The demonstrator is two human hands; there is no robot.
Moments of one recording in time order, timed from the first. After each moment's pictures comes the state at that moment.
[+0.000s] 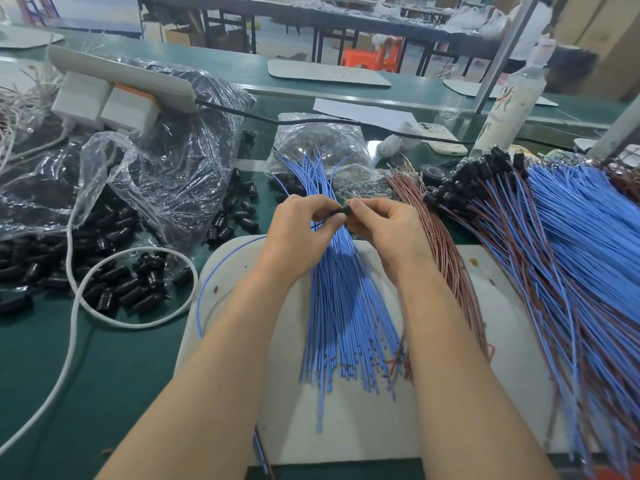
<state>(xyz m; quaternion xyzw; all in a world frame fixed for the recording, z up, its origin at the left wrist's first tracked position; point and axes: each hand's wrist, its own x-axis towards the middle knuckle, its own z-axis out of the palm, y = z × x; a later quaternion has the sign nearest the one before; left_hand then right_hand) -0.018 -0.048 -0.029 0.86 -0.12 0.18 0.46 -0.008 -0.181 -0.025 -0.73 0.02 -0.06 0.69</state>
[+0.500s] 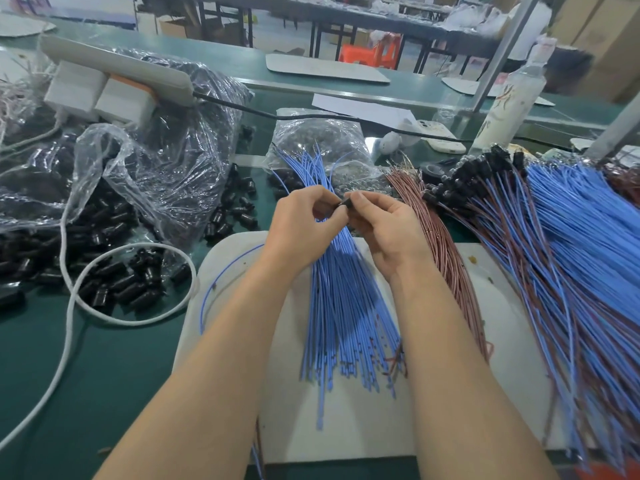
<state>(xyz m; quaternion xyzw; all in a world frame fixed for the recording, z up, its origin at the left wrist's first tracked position) -0.016 -0.051 -0.027 0.84 -0.08 0.14 0.52 -0.008 -0.172 -0.022 -0.63 0.04 -0.02 0.78</state>
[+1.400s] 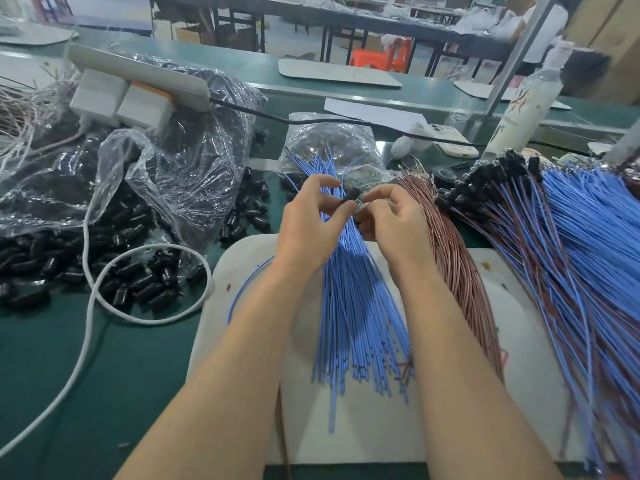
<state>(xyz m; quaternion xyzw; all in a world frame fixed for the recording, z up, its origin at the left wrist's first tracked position) -0.012 -0.049 -0.035 0.78 -0.06 0.17 0.60 -0.011 -0.168 -0.020 -0.75 0.01 -0.12 0.65</state>
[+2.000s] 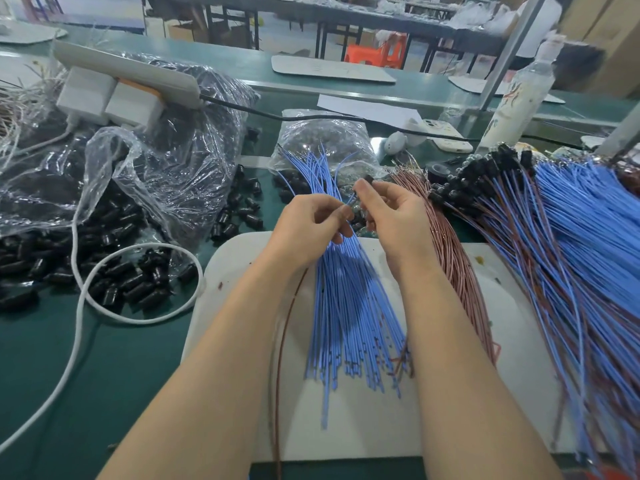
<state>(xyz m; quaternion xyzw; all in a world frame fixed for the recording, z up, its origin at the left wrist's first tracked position) -0.015 -0.047 -0.030 0.79 -0.11 0.05 0.60 -0.007 -0.177 -0.022 -0.73 -0.01 -0.13 0.67</state>
